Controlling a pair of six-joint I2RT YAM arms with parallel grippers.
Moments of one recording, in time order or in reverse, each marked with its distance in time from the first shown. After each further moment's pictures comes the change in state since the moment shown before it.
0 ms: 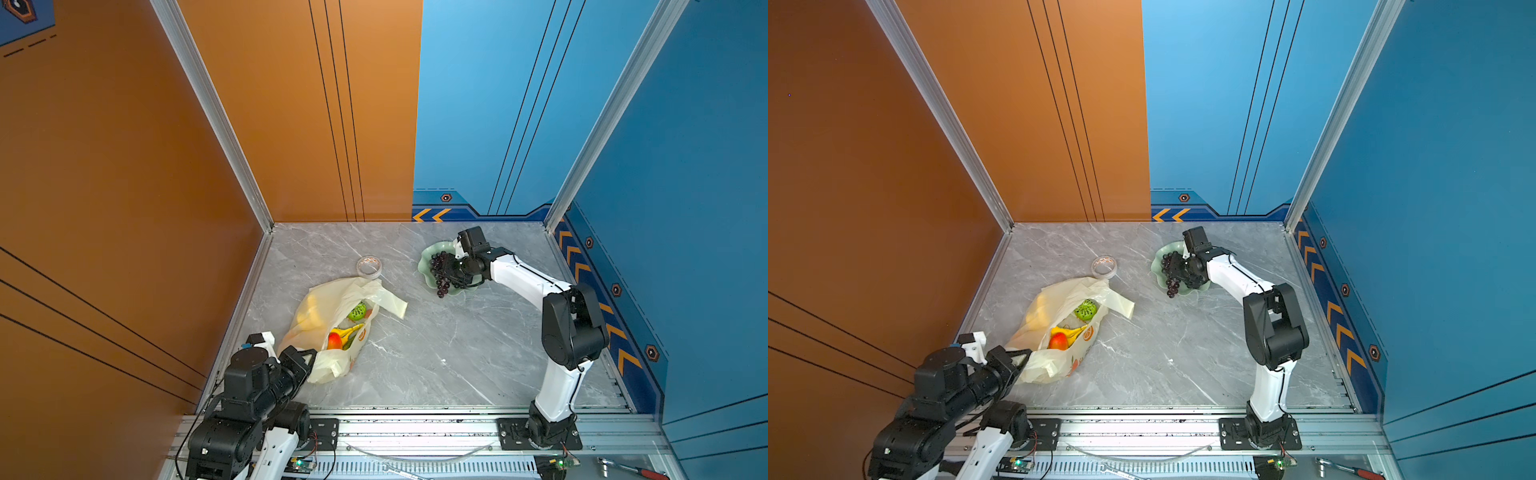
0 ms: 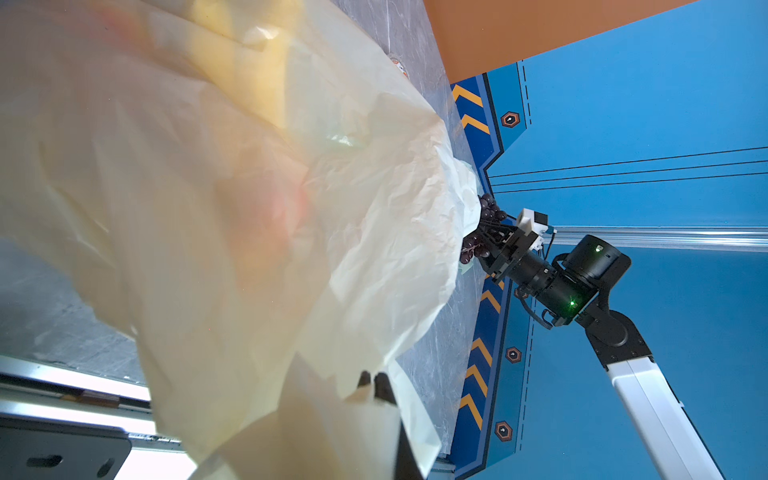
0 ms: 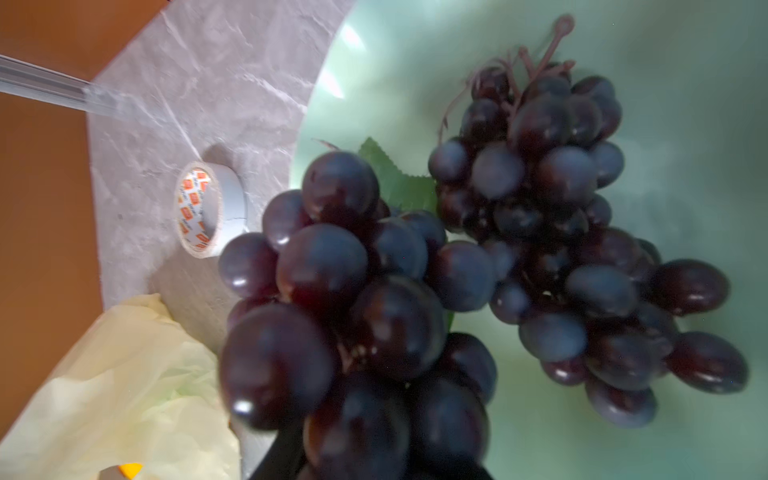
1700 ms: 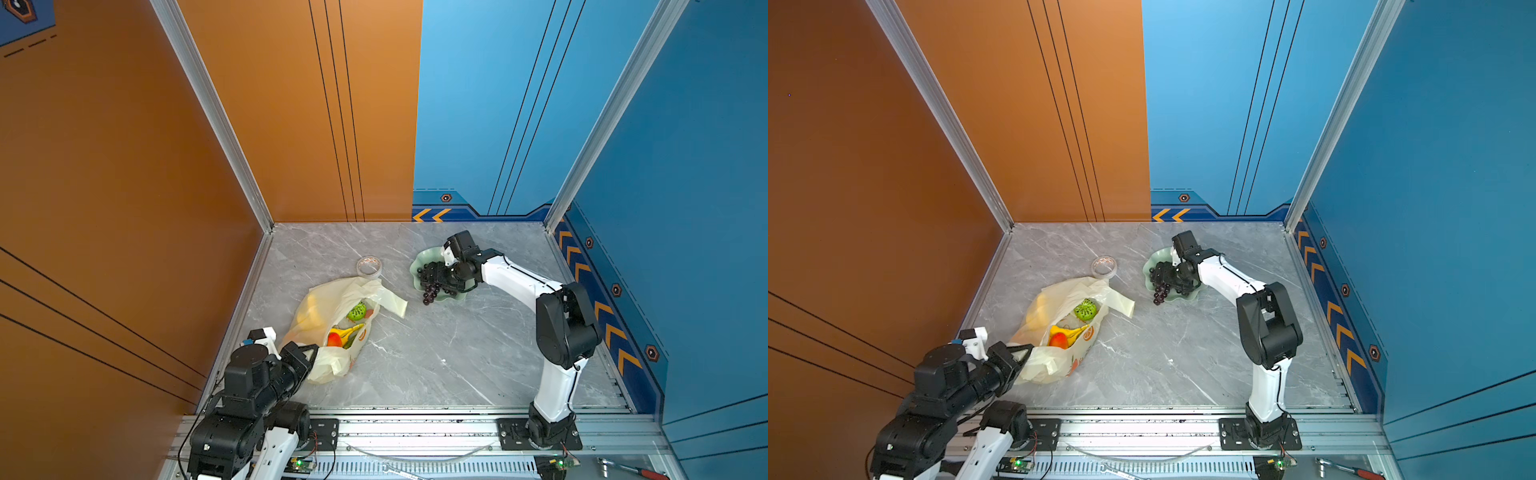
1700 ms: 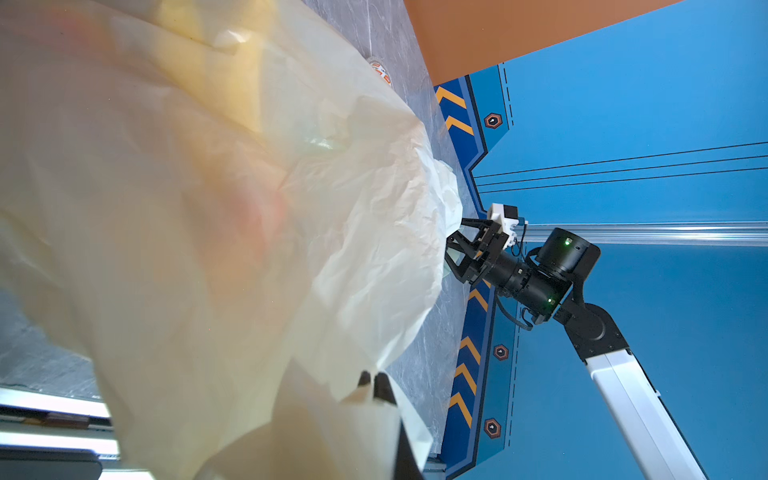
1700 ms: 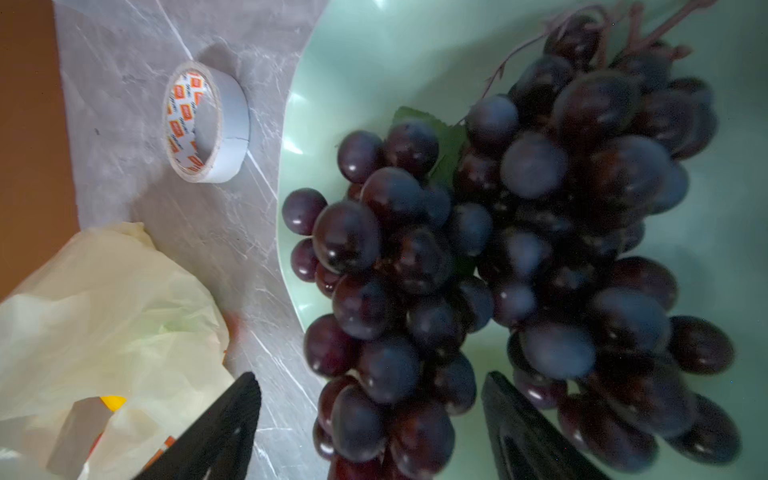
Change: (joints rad) left arm 0.003 0.013 -0.007 0.057 0.019 -0.007; right arm 0.078 0.069 0.047 -0.117 -0.013 -0.090
